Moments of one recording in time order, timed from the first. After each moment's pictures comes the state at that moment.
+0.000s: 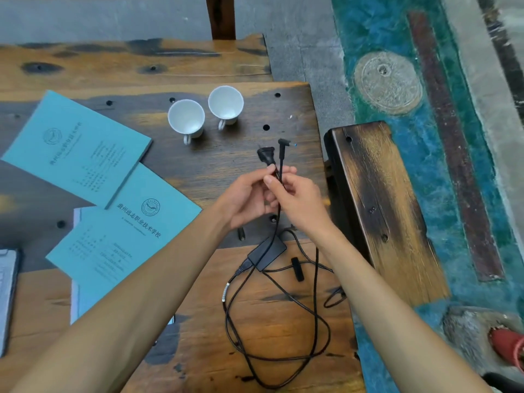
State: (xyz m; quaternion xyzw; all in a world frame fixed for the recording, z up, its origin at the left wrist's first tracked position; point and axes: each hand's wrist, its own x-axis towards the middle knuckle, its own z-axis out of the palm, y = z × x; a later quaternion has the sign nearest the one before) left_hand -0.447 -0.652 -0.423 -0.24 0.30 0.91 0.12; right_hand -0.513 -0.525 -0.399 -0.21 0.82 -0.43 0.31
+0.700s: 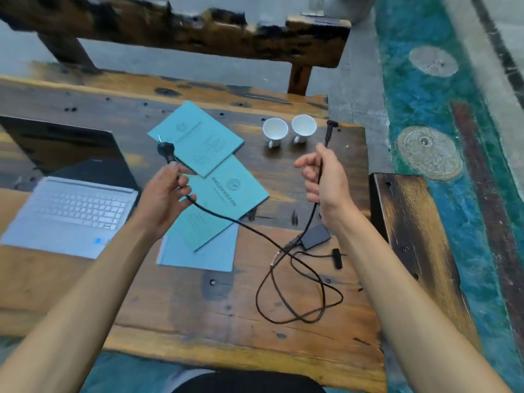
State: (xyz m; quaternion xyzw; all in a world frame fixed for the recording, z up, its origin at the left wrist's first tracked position) left_hand -0.125 -0.718 -0.324 -0.39 0.41 0.77 -0.30; right_hand -0.363 -0.546 -0.260 -0.15 0.67 -0.61 0.39
